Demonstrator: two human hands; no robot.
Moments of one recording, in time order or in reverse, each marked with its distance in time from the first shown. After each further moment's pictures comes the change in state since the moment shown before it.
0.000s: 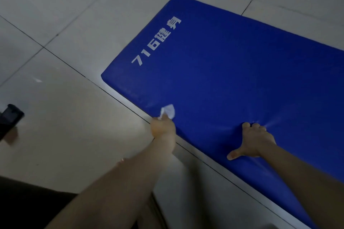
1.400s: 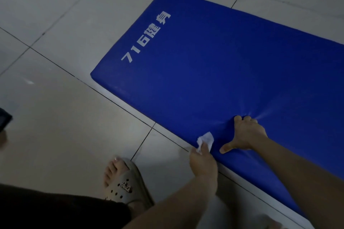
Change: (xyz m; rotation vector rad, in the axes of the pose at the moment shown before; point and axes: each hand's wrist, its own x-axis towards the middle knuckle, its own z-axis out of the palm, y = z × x) left_hand -0.146 -0.099 0.042 0.003 -0.295 -0.113; right_hand 0.000 0.002 0.000 0.006 0.008 -0.007
